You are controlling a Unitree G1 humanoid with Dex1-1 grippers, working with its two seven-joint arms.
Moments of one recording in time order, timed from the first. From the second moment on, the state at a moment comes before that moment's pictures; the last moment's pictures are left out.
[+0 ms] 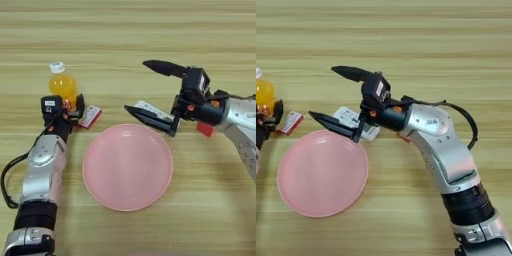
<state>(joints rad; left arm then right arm) -0.19 0.13 0.17 0.31 -0.19 -0.06 -0.12 -0.34 -0.31 0.21 -0.32 0.39 0.18 0.83</state>
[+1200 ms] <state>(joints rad) -0.16 0.14 0.21 0.30 -0.12 -0.12 -0.08 -0.33 -0.31 0.20 -0.34 0.40 0.18 0.83</state>
